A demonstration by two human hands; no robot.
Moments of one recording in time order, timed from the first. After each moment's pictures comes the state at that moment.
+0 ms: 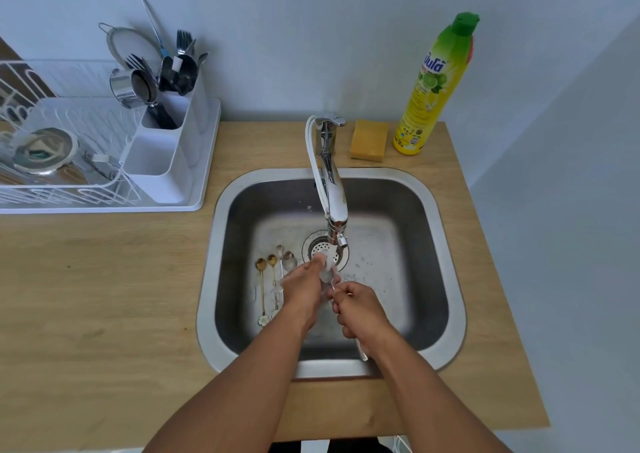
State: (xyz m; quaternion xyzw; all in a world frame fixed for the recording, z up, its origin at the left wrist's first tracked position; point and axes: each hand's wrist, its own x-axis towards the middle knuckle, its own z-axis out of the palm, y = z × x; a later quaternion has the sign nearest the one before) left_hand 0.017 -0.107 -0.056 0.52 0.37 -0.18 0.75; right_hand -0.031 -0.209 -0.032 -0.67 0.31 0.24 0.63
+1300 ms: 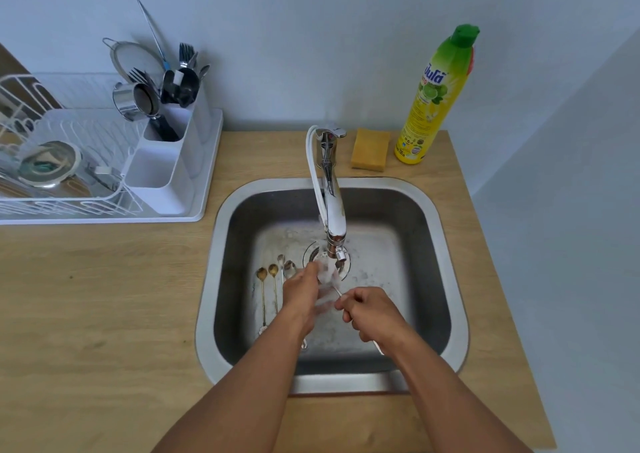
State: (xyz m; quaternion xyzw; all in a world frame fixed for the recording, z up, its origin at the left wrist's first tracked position) left_hand 0.029 -0.102 -0.049 0.55 0.39 -0.22 0.71; right_hand -0.014 -0.240 -0.021 -0.74 0.25 0.28 0.56
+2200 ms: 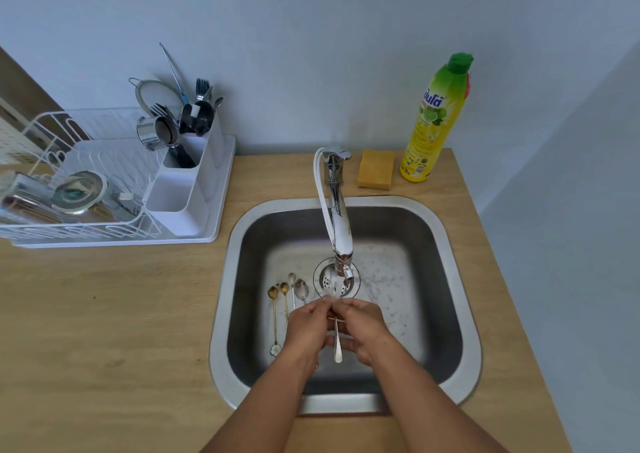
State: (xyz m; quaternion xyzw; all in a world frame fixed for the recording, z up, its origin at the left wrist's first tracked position) left_hand -0.003 -0.093 -0.022 0.64 0.35 -0.21 0.66; right_hand 0.002 -0.197 -0.025 -0.52 0.36 0.25 0.73
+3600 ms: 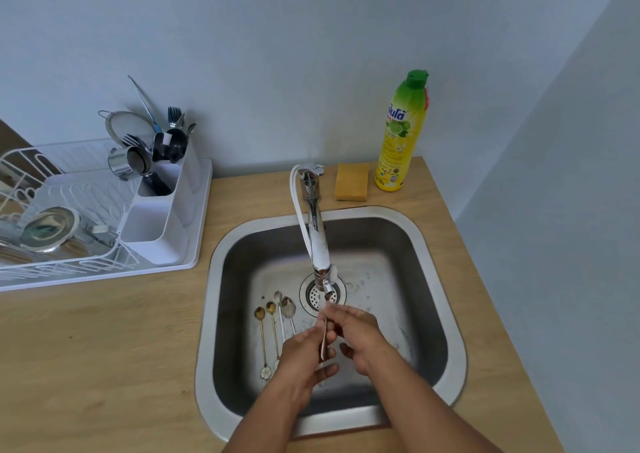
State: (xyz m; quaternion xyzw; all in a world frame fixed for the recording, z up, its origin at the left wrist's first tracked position) left_hand -0.017 -0.096 -0.012 0.57 0.35 -0.30 0.69; right_hand 0.001 -0.216 -0.020 -0.53 0.37 0.23 0.73
